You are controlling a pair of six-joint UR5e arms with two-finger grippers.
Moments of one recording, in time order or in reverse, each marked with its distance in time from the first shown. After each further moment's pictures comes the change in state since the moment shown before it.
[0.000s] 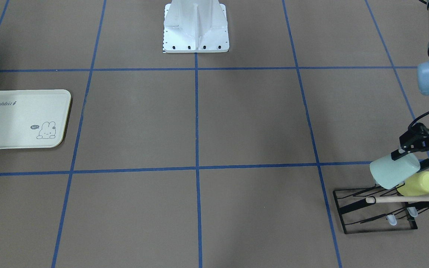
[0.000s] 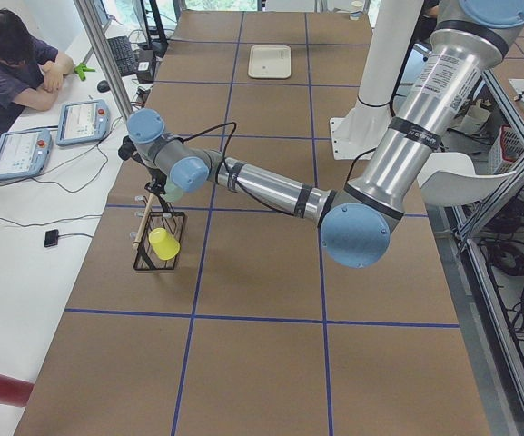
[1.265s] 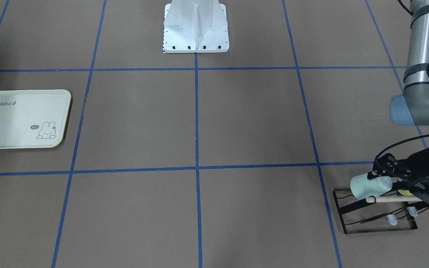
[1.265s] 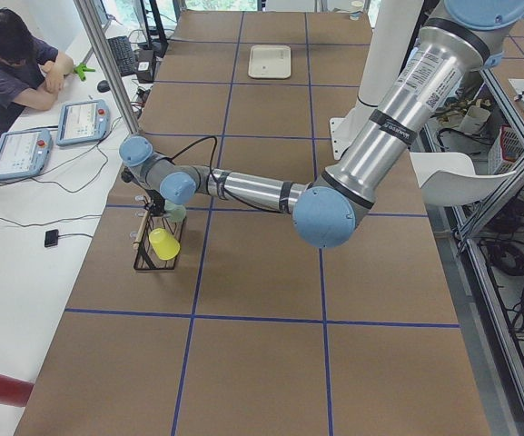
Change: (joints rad) left arm 0.102 -0.119 0.313 -0.014 0.034 0.209; right arm 0.001 -0.002 -0.001 -0.022 -0.007 0.001
